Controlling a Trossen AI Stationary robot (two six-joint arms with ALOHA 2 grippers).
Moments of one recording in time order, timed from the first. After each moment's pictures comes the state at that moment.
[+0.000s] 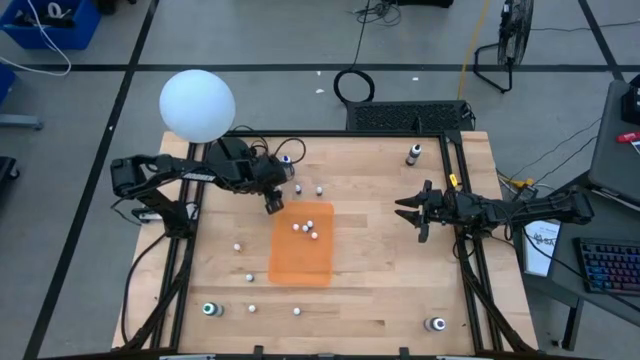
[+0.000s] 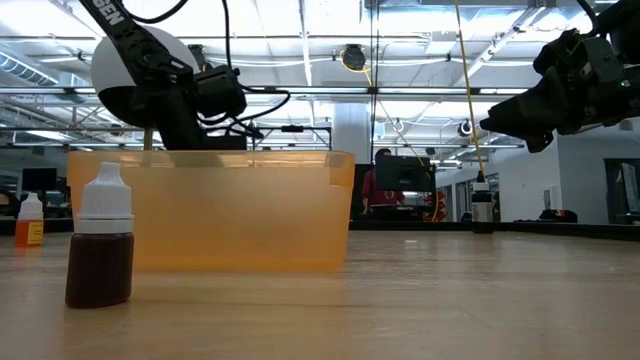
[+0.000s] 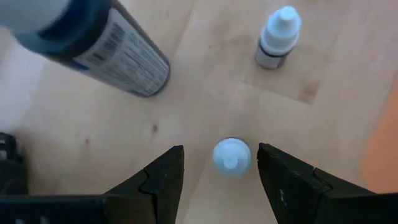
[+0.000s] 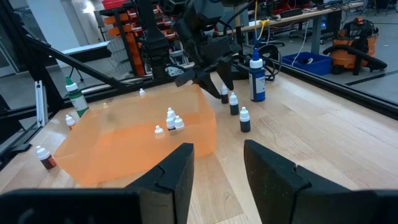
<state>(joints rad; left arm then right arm) 0.39 1.55 0.71 -0.21 -0.12 0.07 0.07 0.26 0.02 0.13 0.26 0.22</state>
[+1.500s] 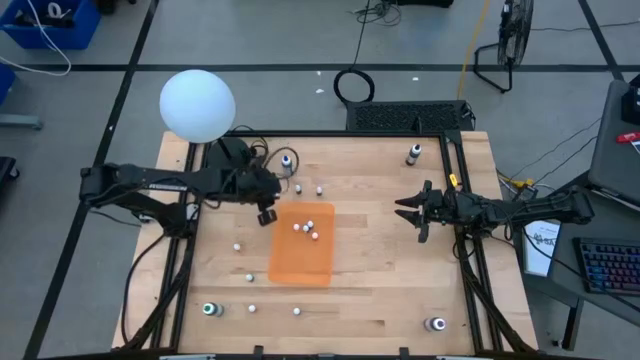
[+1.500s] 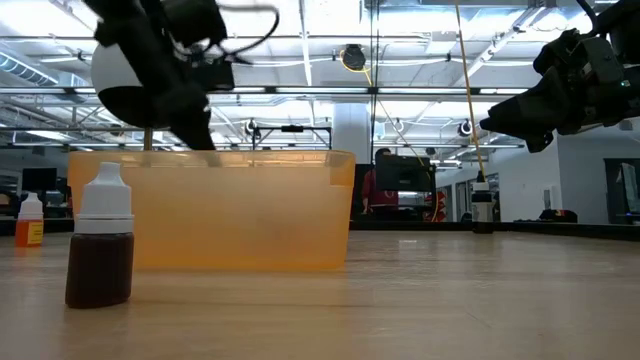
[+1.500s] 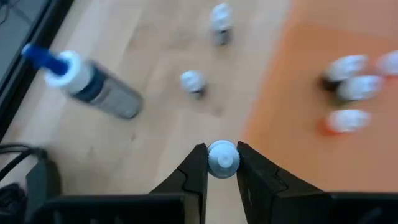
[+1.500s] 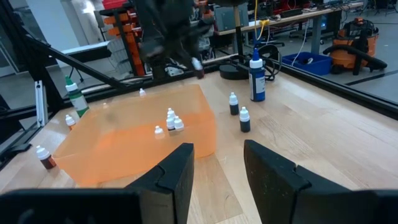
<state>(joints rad) 0.15 1.27 0.78 -0.46 -0.20 -0.06 0.07 0.26 0.02 0.13 0.26 0.22</state>
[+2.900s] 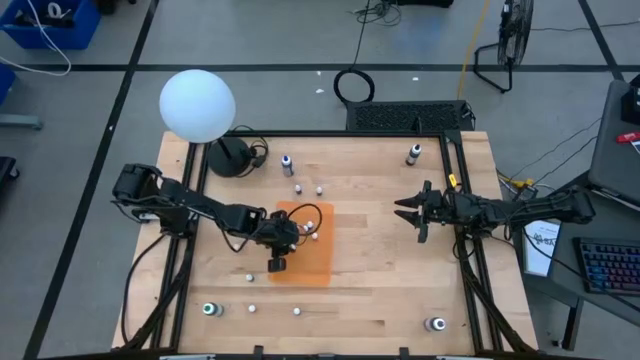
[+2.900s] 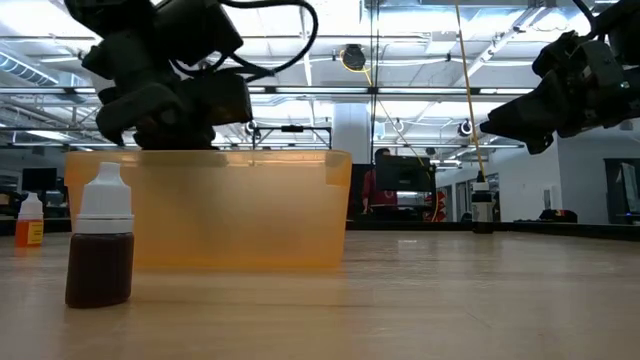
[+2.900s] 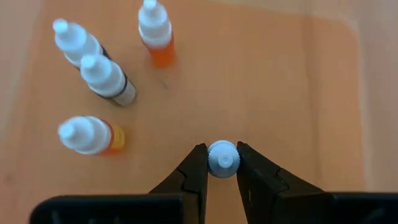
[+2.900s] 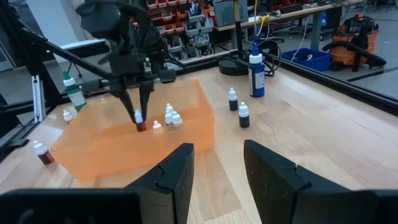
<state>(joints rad) -0.17 1.60 0.76 -0.17 0.02 -0.22 0.07 0.29 0.02 0.13 0.26 0.22</state>
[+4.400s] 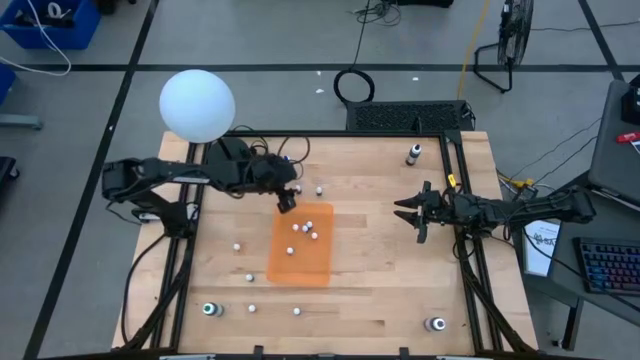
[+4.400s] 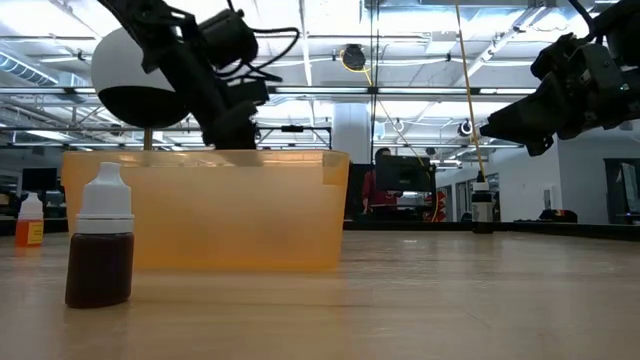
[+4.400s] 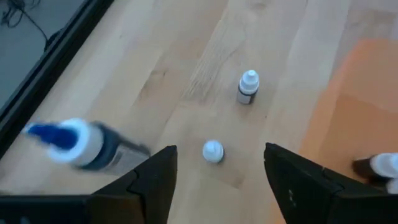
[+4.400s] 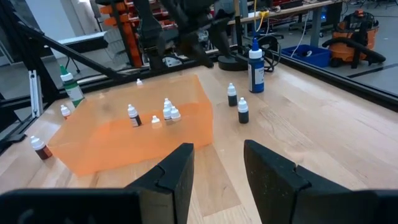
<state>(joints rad) 0.27 1.47 0.84 -0.22 -0.16 -0.04 0.07 0.30 0.02 0.13 0.26 0.22</state>
